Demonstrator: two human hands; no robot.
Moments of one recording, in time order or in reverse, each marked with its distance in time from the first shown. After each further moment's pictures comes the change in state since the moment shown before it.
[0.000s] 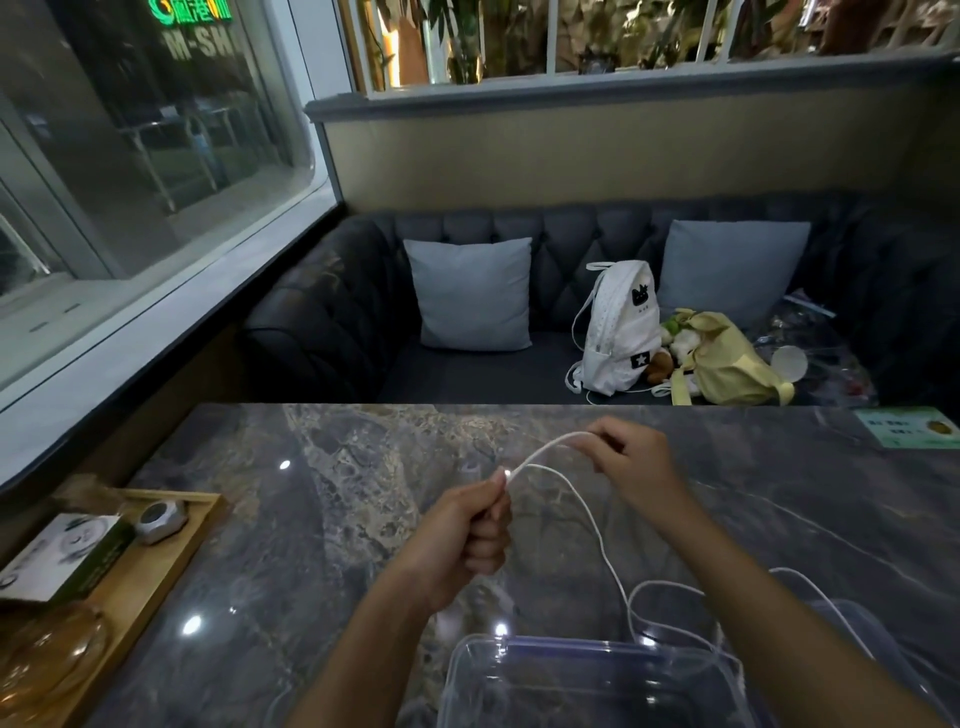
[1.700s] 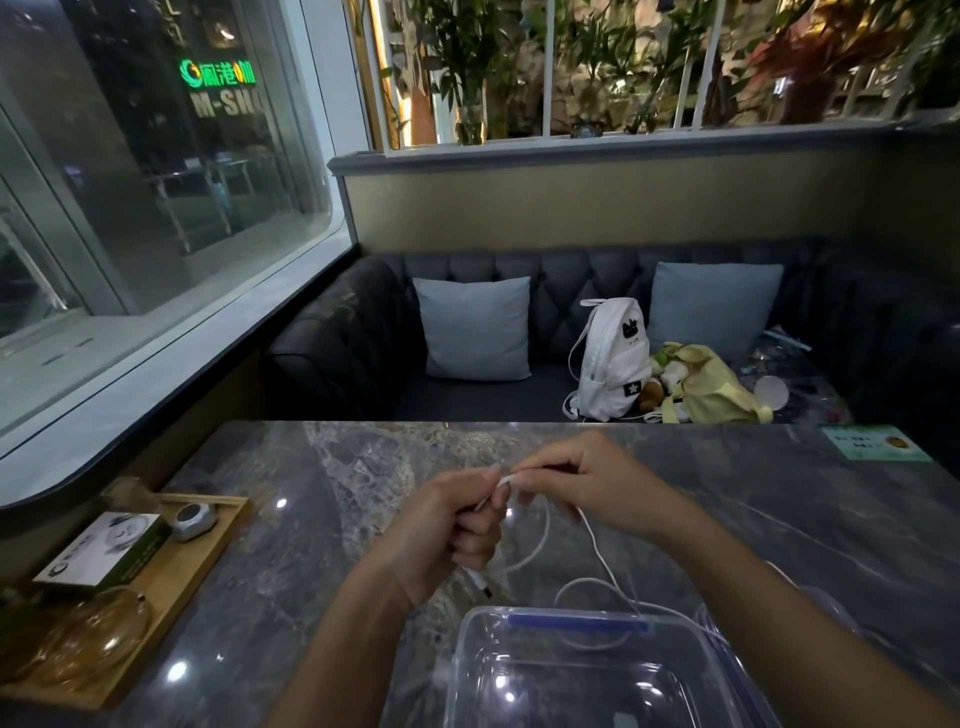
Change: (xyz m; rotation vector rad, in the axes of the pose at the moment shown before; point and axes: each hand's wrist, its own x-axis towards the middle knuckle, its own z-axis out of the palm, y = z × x) left_hand -0.083 0.035 0.035 0.125 -0.101 0.131; right_hand -0.061 -0.100 -0.019 0.184 -0.507 -0.208
